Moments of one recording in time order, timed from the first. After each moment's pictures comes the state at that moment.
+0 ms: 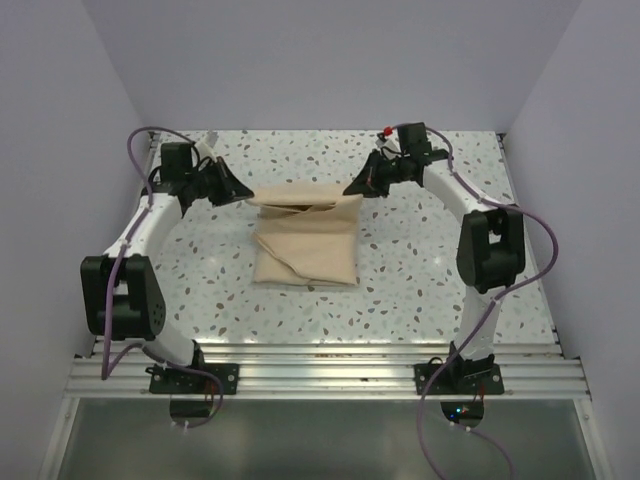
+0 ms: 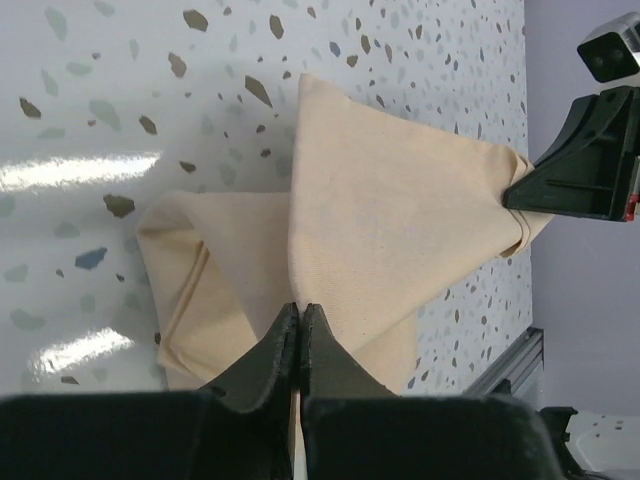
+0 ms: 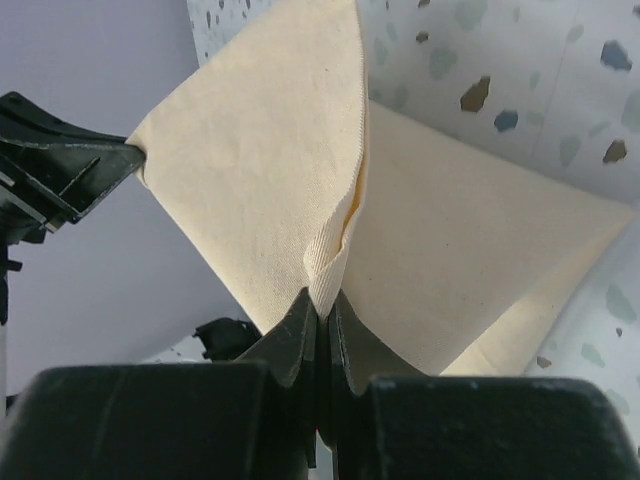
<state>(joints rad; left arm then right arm) 0.02 1.62 1.25 -0.33 0.65 -0.46 0.24 2.03 1.69 -0.52 -0.78 0.70</state>
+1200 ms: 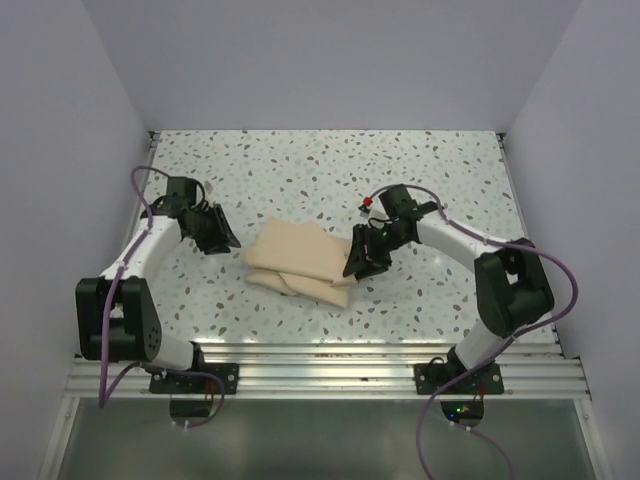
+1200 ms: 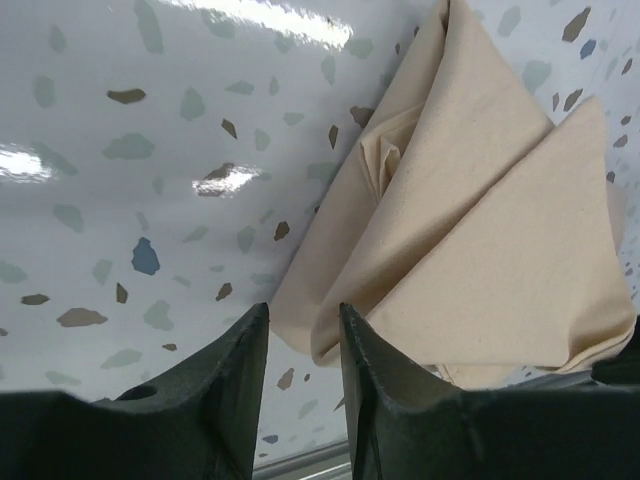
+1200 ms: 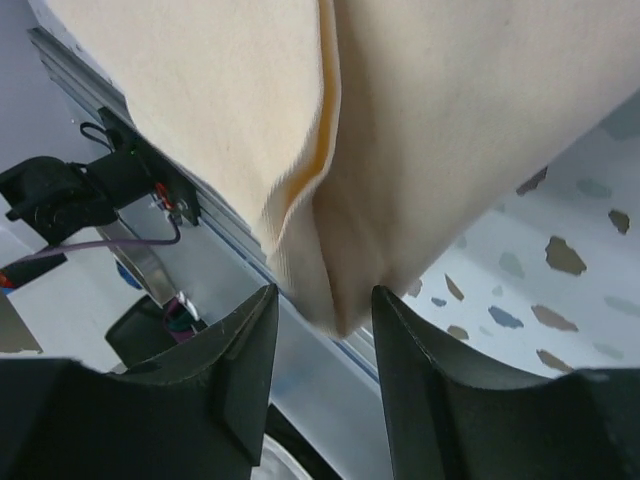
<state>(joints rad) 0.01 1.45 0.98 -0.66 0.35 -0.42 0.43 1.68 1.08 -0.63 -0.69 0.47</state>
